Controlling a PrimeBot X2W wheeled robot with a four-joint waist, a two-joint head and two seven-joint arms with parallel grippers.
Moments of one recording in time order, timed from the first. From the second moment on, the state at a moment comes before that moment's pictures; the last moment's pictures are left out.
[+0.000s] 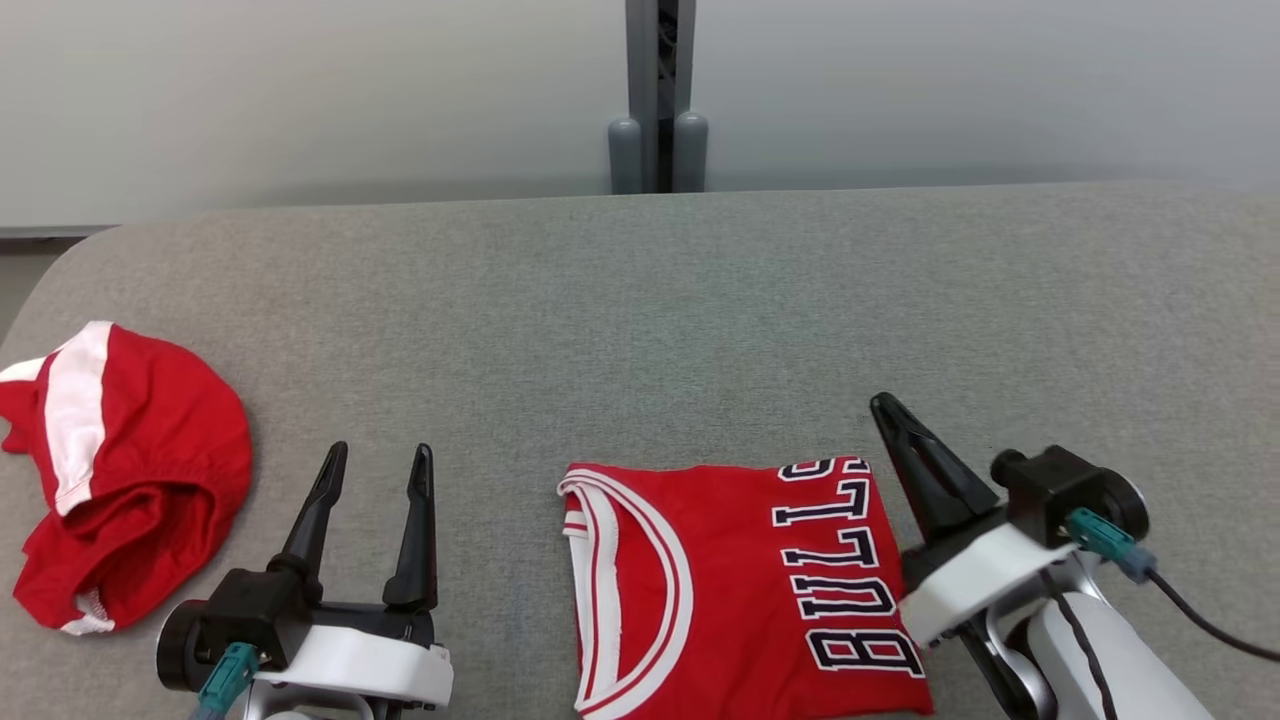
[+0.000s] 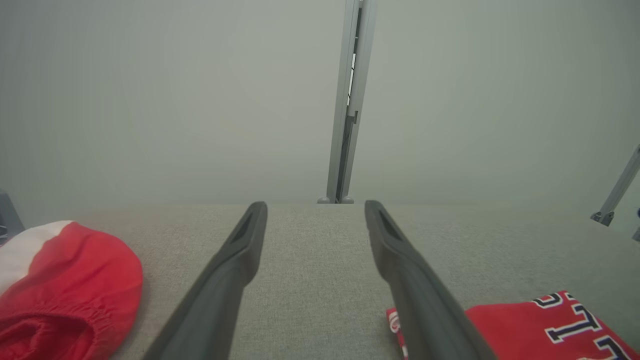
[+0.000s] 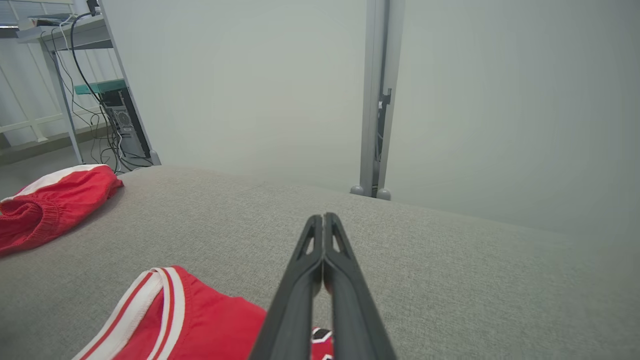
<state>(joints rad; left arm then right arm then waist) -0.03 0.05 -0.11 0.11 -0.21 -0.02 -0.26 -0.35 -0.16 0.42 0.41 0.31 0.13 -0.26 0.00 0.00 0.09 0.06</state>
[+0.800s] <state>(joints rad) 0.01 0.05 -0.09 0.11 -0.21 -0.02 -0.26 -0.12 -0.07 0.10 0.30 0.08 0.13 -0.26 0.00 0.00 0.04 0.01</state>
